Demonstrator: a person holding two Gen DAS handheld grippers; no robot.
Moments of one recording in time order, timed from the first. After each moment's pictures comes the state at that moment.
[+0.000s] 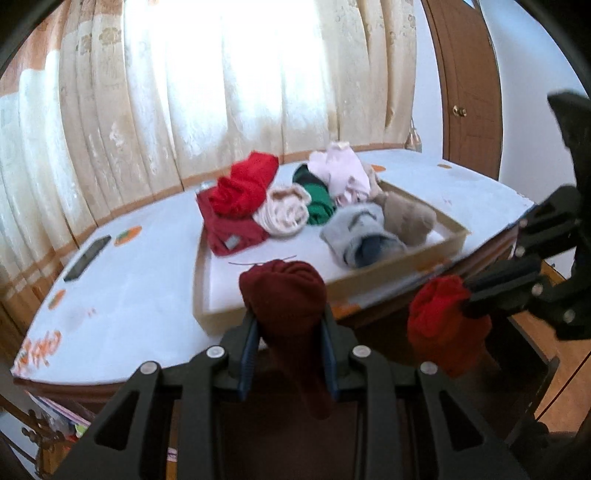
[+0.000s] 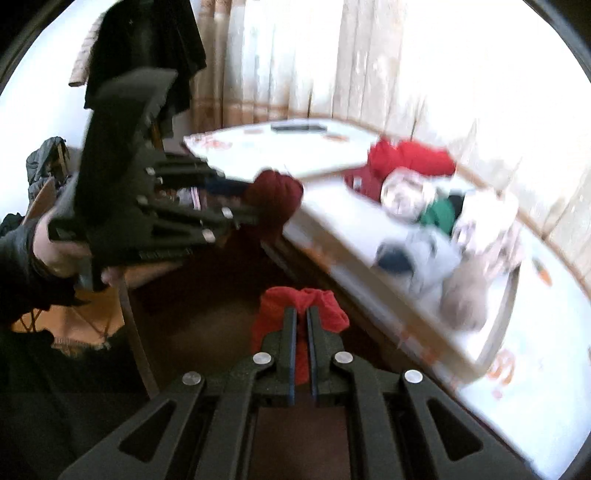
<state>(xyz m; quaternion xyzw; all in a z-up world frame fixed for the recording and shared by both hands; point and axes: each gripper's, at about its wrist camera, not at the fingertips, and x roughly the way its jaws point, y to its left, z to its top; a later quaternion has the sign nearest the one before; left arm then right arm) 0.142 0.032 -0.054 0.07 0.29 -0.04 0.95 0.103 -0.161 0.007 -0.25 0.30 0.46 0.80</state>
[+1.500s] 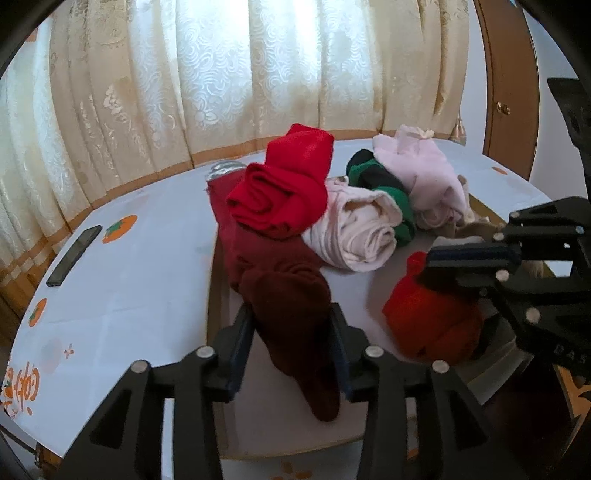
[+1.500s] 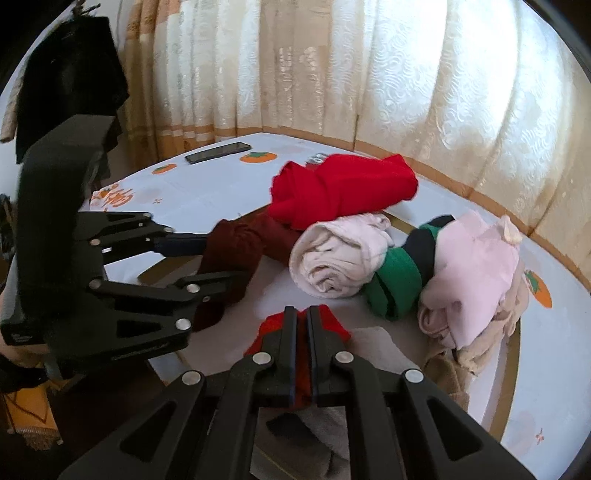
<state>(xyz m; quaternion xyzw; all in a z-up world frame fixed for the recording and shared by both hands) 0.260 0.063 -0.073 0.04 0.34 -0.01 0.94 0.244 -0.089 -0.012 -0.20 0.32 0.38 0.85</state>
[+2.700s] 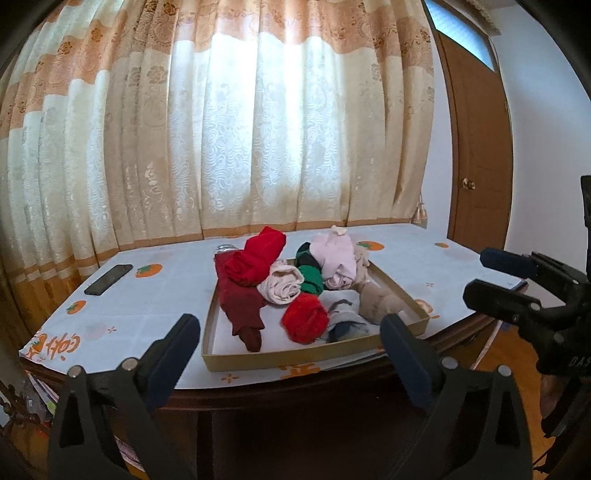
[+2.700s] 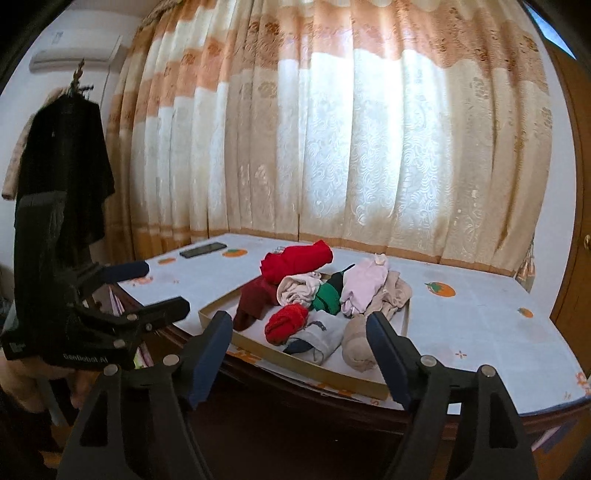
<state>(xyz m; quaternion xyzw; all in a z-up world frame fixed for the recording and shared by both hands) 0.089 0.014 0.004 0.00 0.18 -0.01 0.98 0.073 -0.211 0.059 -0.08 0.15 0.31 0.94</state>
